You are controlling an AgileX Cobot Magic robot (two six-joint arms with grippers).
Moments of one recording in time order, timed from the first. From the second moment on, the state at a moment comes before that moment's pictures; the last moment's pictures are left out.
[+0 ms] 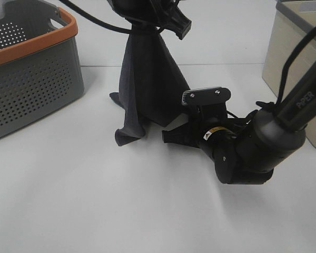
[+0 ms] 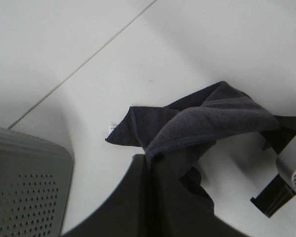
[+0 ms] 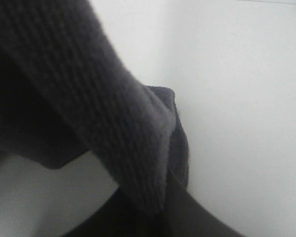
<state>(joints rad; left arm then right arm) -0.83 1.92 -1.82 0.48 0.95 -0.26 0.64 2.18 -0.78 0.55 -0.94 -0.18</state>
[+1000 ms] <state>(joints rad) -0.56 1.82 -1.84 -0.10 0.44 0.15 0.38 1.57 -1.15 0.04 0.62 -0.71</state>
